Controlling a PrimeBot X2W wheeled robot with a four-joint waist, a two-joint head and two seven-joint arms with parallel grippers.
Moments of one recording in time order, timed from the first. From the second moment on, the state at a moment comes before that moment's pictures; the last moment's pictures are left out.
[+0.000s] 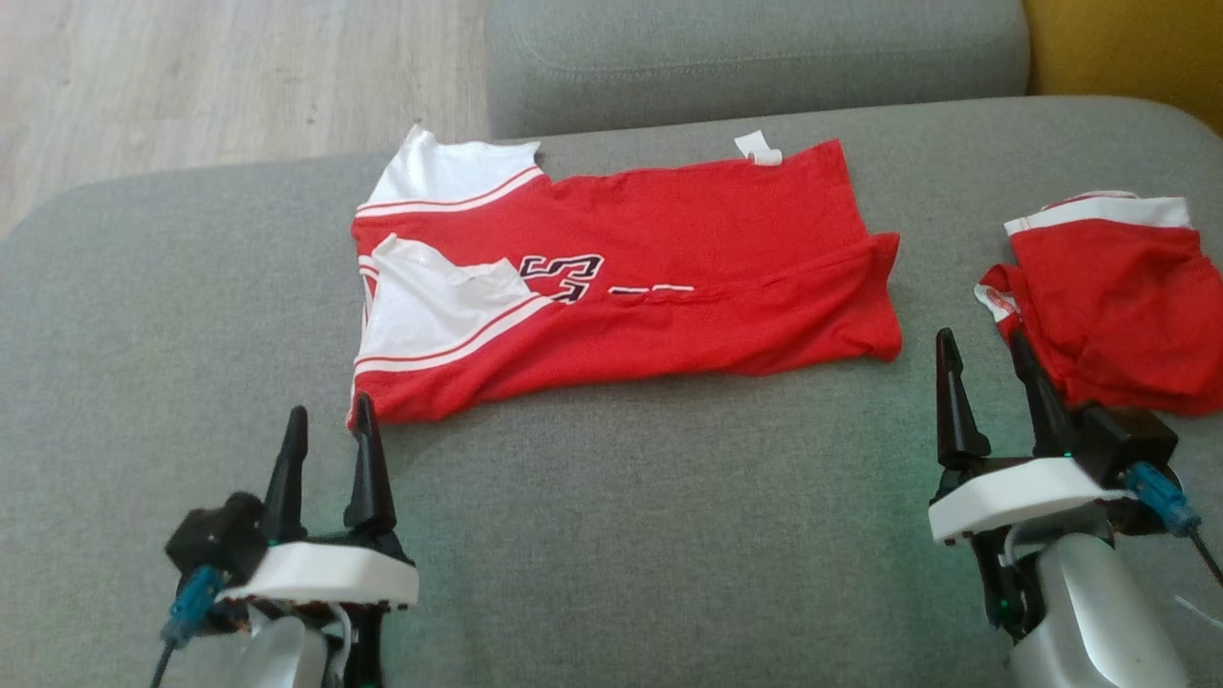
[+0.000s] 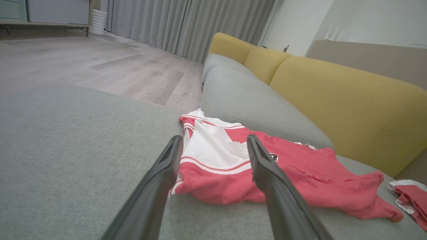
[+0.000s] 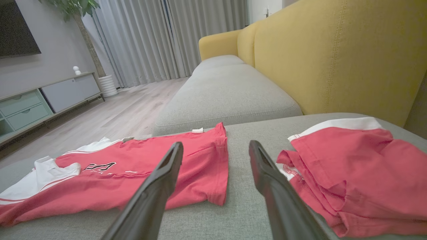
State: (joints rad) left arm -0.16 0.05 -0.12 0.43 -0.44 -0.10 -0.26; right arm -0.21 -0.06 0.01 0.46 0.18 0.13 -0.25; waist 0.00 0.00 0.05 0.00
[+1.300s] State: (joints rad) left arm -0.54 0.07 -0.13 0.96 -0.44 -0.10 -0.24; right arm -0.40 -0.05 0.02 0.66 0.27 0.13 -0.07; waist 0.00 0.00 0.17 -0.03
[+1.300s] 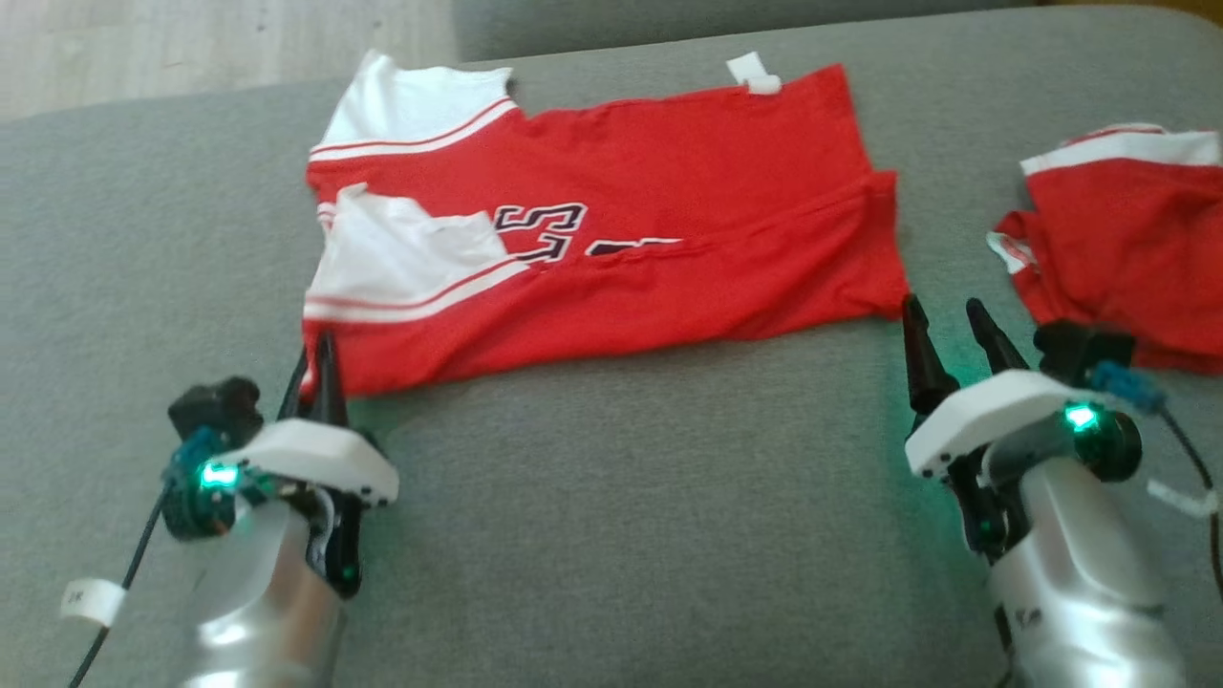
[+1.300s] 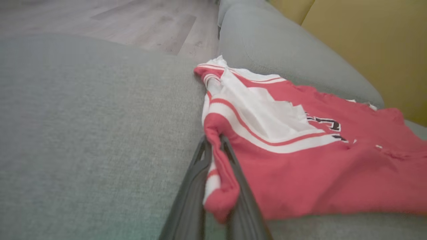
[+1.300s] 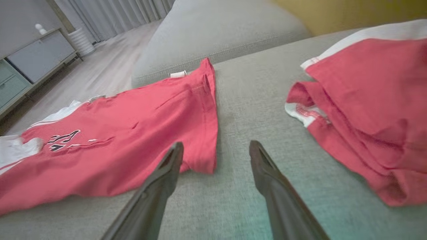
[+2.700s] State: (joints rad) left arm -0.34 0.08 -0.14 0.77 -0.41 -0.12 -0.25; right arm -0.64 -0.11 0.20 1.19 0.28 0.13 0.02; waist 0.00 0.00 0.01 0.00
